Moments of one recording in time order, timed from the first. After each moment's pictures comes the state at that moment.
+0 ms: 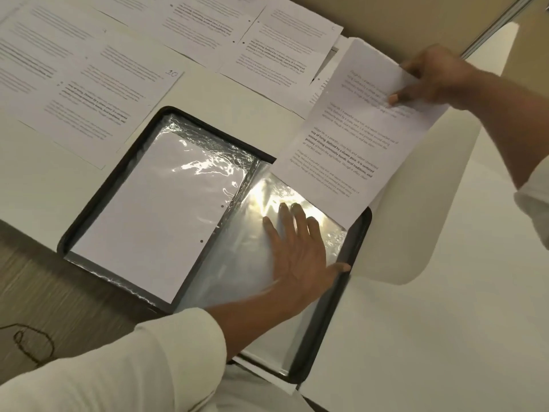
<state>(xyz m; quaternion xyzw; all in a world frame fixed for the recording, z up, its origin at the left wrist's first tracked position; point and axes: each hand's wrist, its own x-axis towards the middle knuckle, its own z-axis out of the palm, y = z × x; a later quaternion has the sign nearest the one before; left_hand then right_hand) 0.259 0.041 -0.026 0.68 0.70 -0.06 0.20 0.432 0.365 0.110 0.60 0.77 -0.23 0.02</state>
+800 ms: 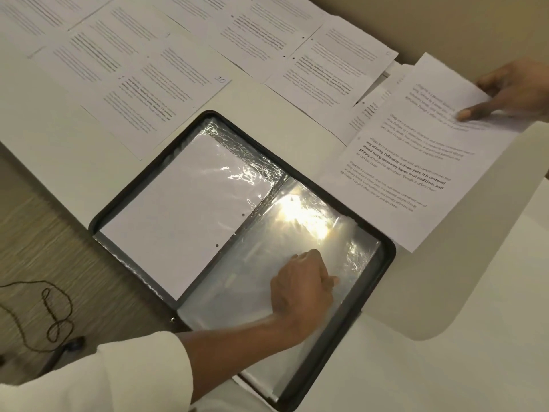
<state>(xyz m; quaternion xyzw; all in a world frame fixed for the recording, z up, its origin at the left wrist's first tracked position) 0.247 0.032 0.008 0.47 0.79 0.17 0.36 0.464 0.410 0.131 0.64 0.68 -0.36 0.05</state>
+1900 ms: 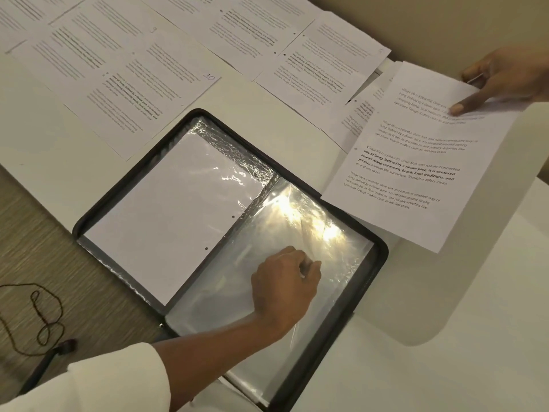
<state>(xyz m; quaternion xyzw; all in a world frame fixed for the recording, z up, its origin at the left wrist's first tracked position) 0.233 0.037 -0.005 0.46 0.79 0.25 0.32 0.437 0.438 0.120 0.60 0.70 -0.37 0.13</state>
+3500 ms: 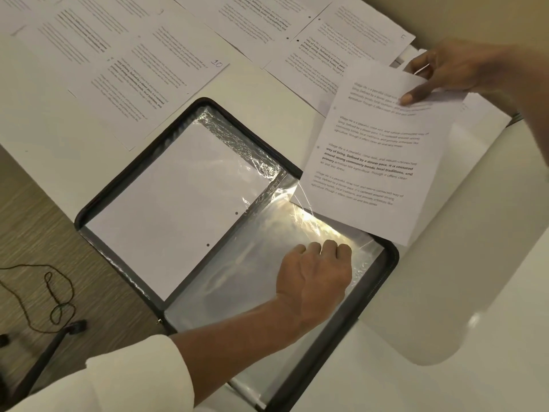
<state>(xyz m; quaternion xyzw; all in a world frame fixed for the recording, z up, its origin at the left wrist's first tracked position) 0.255 0.067 -0.005 0.70 0.71 0.09 0.06 0.361 0.446 0.063 0.51 0.73 -0.43 0.08</state>
